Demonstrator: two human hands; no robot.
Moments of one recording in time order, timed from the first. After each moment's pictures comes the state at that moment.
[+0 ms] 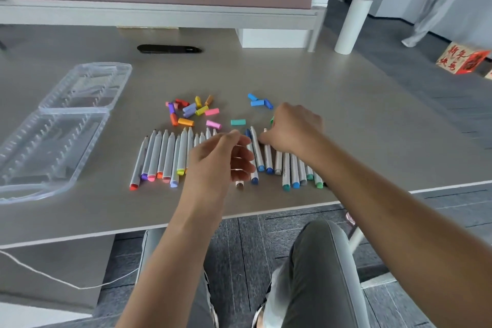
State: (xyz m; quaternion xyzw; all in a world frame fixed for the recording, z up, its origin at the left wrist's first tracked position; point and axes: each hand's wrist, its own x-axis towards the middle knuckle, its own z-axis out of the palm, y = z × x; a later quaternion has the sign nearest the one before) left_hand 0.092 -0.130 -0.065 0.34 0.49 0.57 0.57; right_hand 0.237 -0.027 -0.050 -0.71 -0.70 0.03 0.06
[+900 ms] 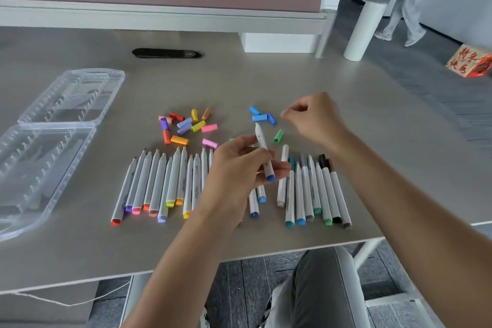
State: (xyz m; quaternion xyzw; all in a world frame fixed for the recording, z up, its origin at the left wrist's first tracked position) left_hand 0.121 -0.069 -0.059 0.30 0.44 0.54 0.65; right_hand 0.279 0.041 -0.048 -0.69 -0.64 0.19 0.28
